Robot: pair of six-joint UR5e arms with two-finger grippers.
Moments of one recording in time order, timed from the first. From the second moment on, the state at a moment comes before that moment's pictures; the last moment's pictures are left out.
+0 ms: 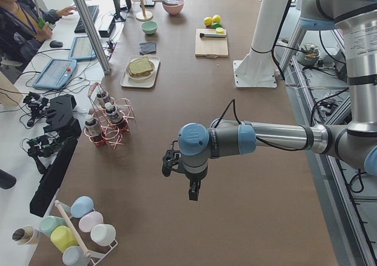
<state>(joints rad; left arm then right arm) -1.66 -1.32 -1.88 -1.37 -2.34 0.28 1.51 -1.79 1.92 -1.67 2.28 -0.01</state>
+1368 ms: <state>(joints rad) -1.67 -1.32 -1.89 -1.39 -2.34 0.28 1.51 -1.78 1.93 -1.66 2.28 0.00</state>
